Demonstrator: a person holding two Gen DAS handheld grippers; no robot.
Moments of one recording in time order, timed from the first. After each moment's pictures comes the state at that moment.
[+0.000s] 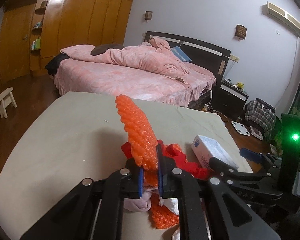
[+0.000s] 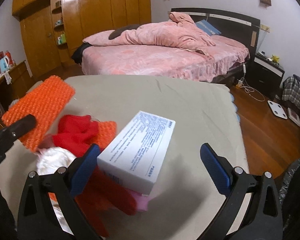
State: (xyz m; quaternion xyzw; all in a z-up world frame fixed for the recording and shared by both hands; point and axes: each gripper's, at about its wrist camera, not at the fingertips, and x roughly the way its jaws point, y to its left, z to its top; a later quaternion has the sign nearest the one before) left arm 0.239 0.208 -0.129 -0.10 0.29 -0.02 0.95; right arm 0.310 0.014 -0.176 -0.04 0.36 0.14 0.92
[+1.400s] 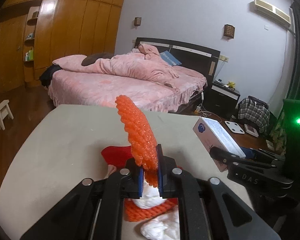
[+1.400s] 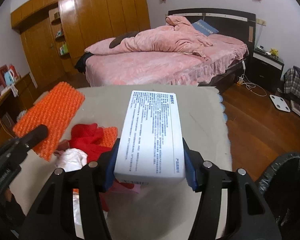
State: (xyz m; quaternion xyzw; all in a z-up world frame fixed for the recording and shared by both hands) left arm 0.217 0.167 -0.097 -0.07 0.27 -0.04 0.96; right arm 0.280 -0.030 -0.131 0.01 0.35 0.16 0.92
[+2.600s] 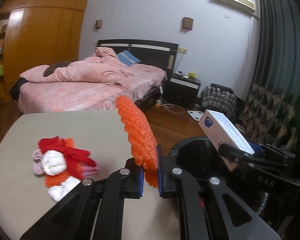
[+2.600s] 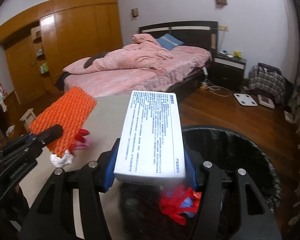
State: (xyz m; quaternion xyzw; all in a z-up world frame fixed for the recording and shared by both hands) left arm 0.145 0.000 -0.065 -0.03 0.26 -0.16 0.95; right arm 0.142 -0.212 -0.091 0.03 0.31 0.05 0.95
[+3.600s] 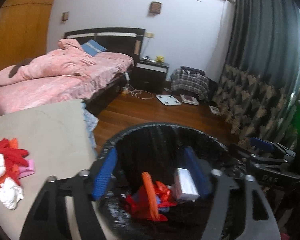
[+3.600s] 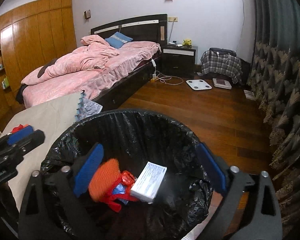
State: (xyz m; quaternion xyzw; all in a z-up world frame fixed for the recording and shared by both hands) left arm 0.154 -0.107 -0.090 -0.01 0.29 -0.26 0.92; right arm 0.110 -0.334 -0.128 0.06 0.32 -0.09 0.94
